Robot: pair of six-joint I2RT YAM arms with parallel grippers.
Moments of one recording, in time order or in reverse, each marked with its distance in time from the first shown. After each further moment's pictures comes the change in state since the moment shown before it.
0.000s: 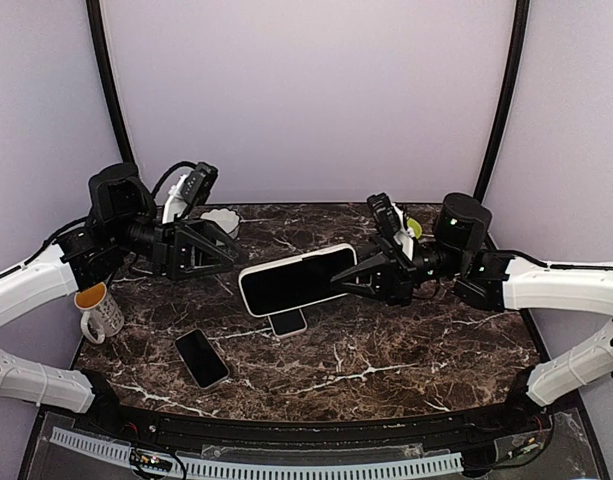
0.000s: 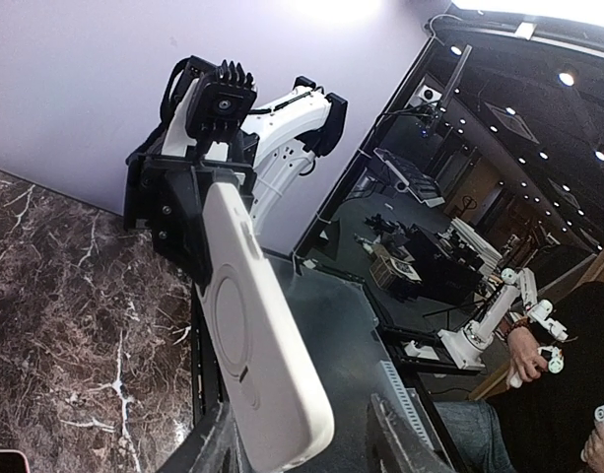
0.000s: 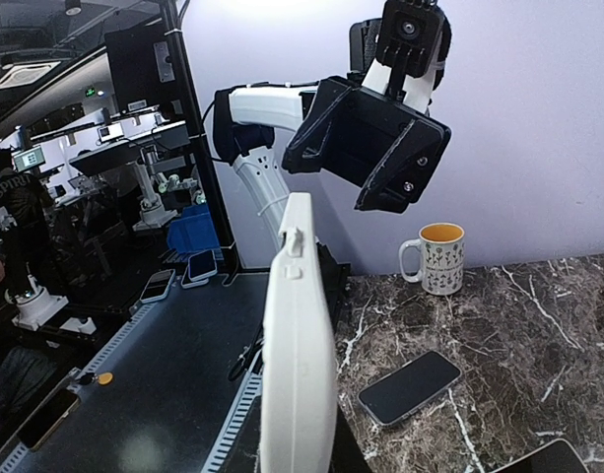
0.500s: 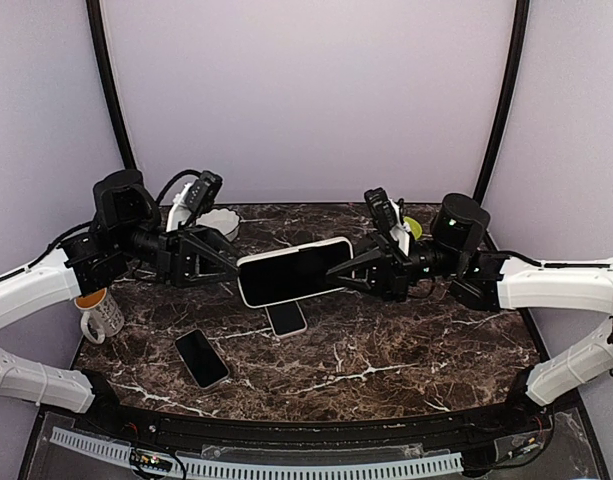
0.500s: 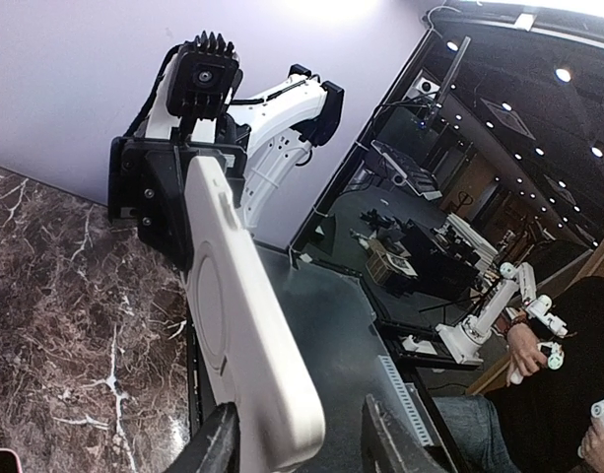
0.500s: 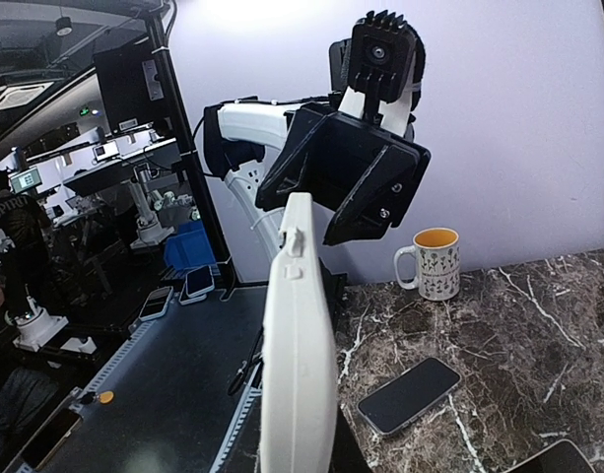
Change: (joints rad) left arm -0.021 0.005 -0.035 0.032 -0.006 0.003; right arm 0.000 0.035 0.000 0.081 0.029 0.079
